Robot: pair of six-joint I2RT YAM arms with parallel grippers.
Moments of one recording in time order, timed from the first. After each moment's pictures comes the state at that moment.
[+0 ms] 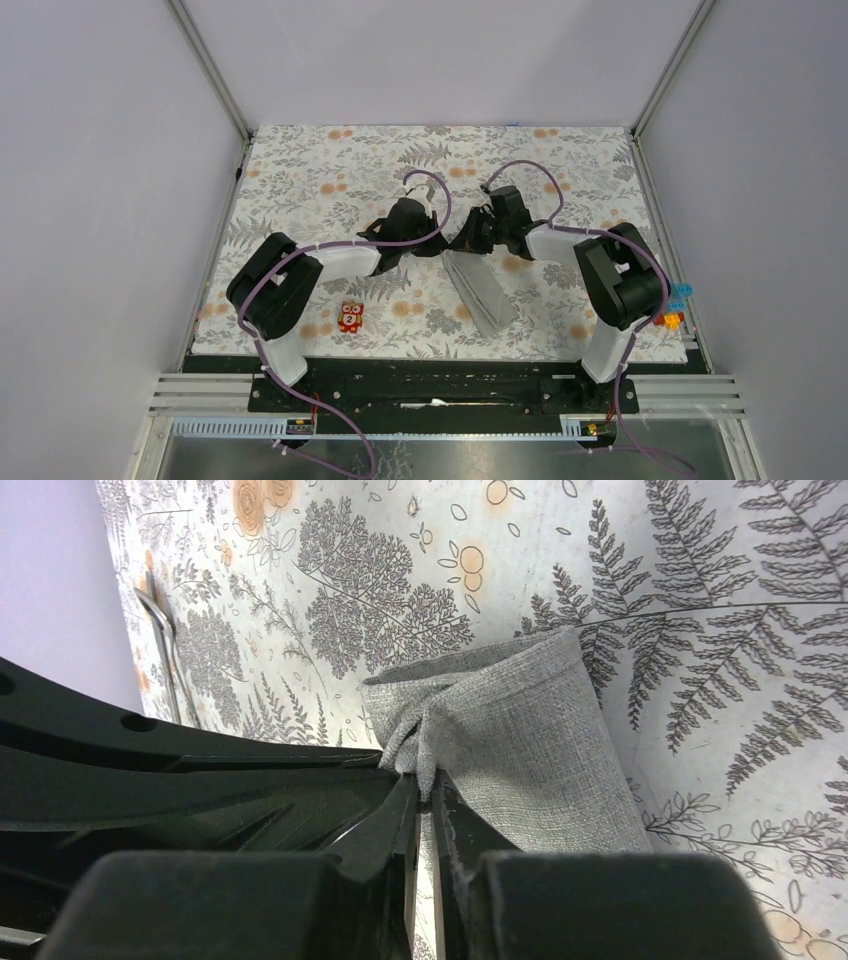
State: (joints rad) left arm -0.68 1.77 0.95 0.23 0.09 -0.61; right arm 0.47 1.80 0.94 0.10 -0.41 0.72
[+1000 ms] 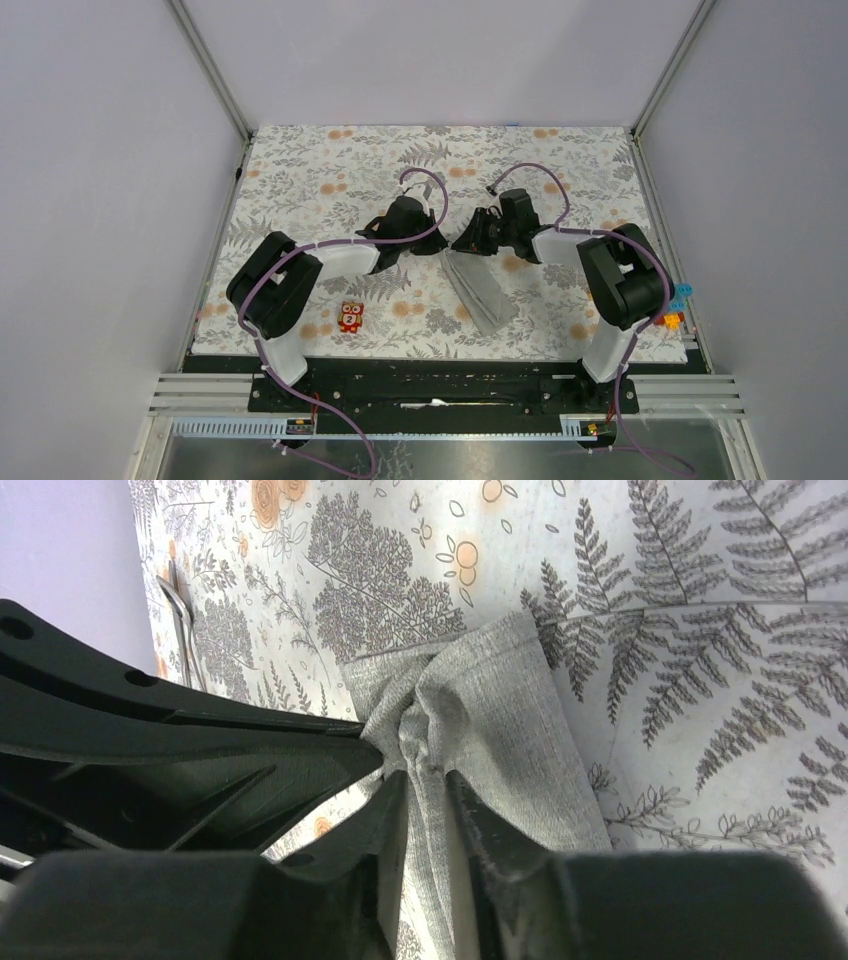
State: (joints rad) left arm -0.66 1.77 0.95 0.22 0.11 -0.65; right arm 0.42 1.79 0.87 0.21 -0.49 0.71
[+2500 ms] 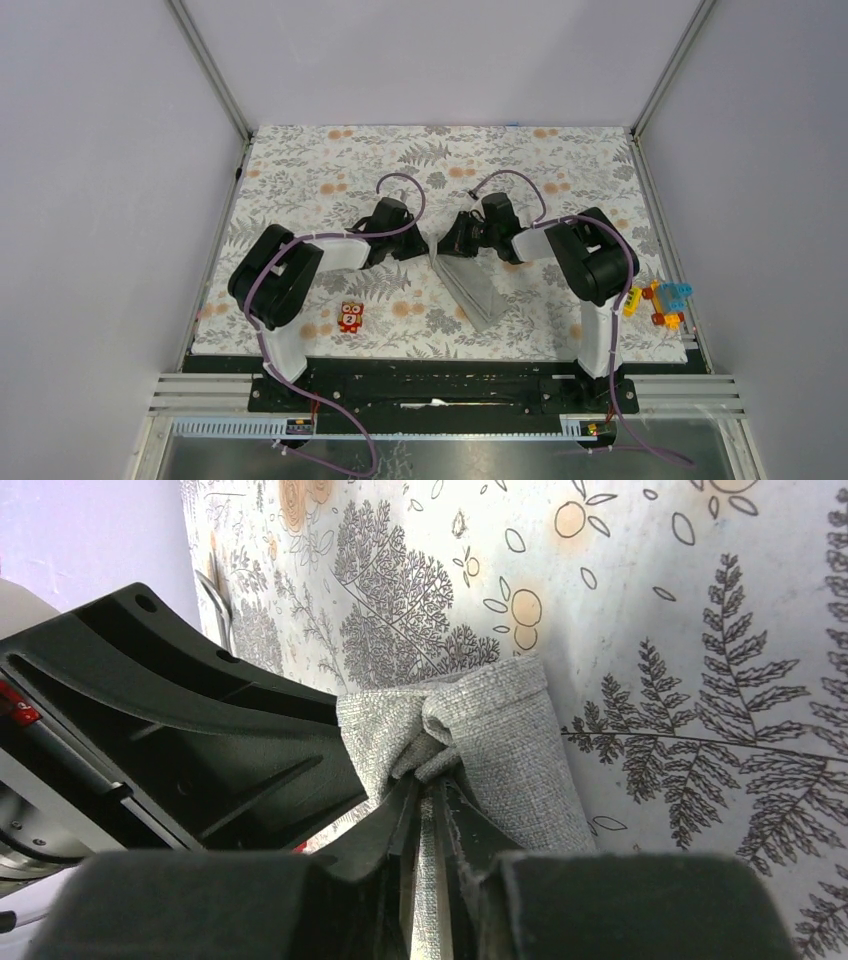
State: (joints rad) left arm -0.56 1.82 0.92 0.14 0.14 -0.77; right arm 0.48 2.02 0.95 0.43 -0.58 0.84
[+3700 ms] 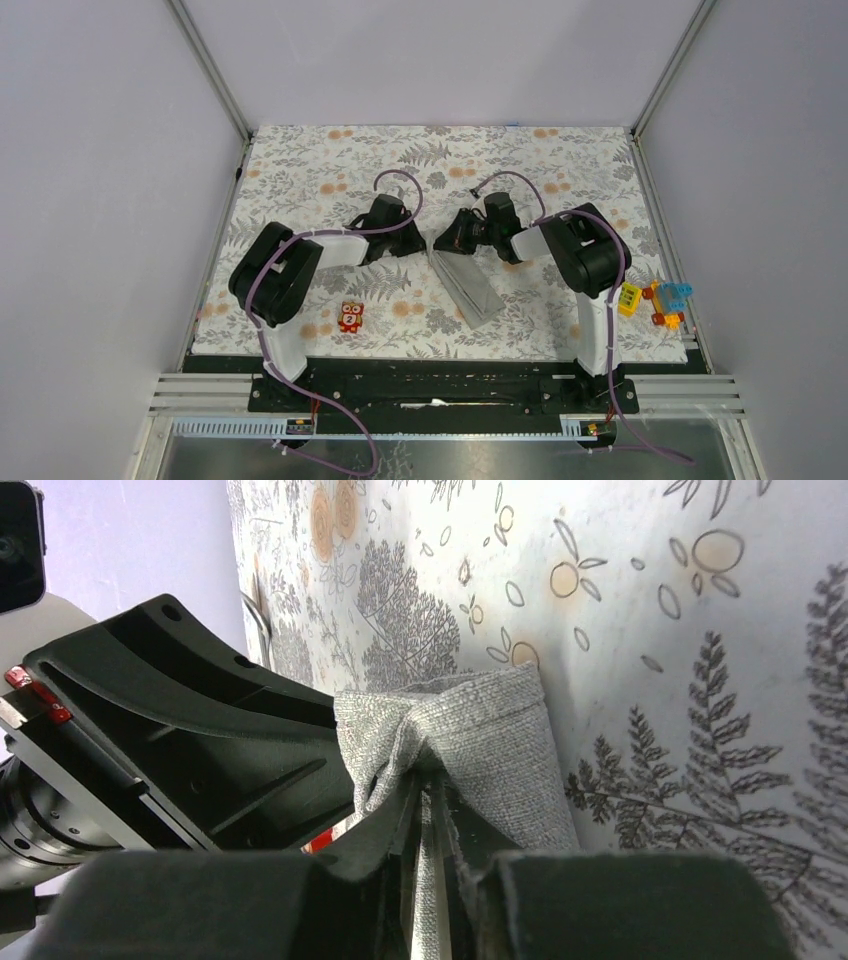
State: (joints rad) left arm -0.53 1.83 0.93 0.15 0.16 -0.76; right arm 0.46 2.09 0.96 0.55 -0.65 0.92
